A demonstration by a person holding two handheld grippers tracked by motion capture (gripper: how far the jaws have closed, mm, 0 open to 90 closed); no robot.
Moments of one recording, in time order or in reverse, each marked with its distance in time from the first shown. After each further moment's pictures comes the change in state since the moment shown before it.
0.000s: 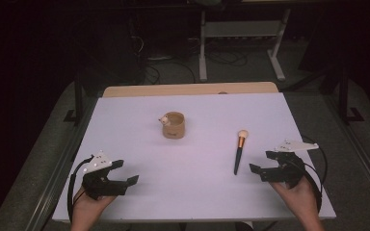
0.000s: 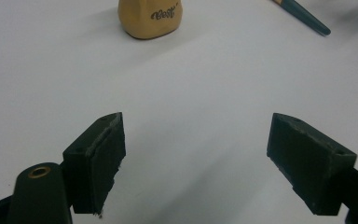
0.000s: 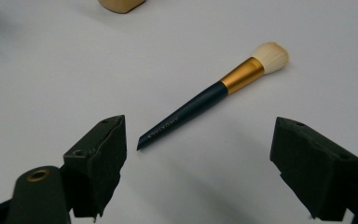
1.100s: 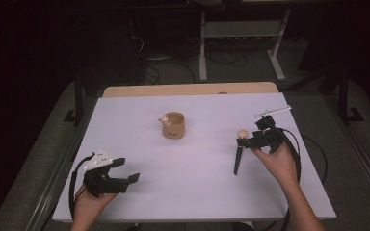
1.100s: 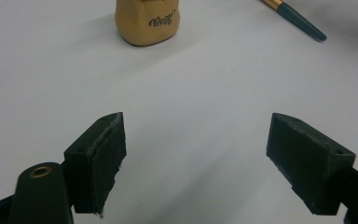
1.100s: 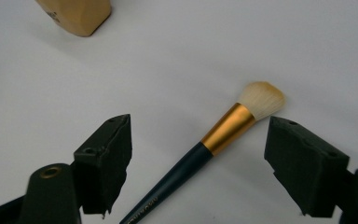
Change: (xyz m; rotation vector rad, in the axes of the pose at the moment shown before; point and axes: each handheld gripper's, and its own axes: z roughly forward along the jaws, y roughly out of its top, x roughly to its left) left arm 0.003 0.004 0.006 -0.011 -0.015 0.007; right arm -0.021 0.080 0.056 0.190 -0.017 0.151
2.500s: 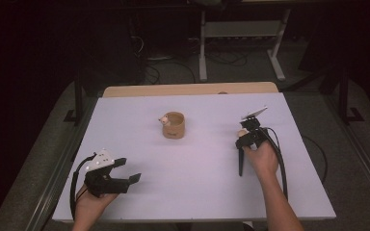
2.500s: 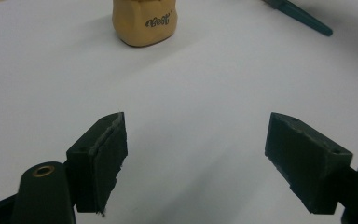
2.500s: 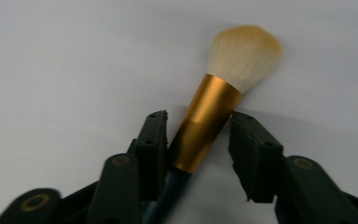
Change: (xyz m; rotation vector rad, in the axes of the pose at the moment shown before) left arm -0.003 0.001 0.000 0.005 0.004 0.021; right arm -0.004 0.009 0.065 0.262 -0.196 0.142
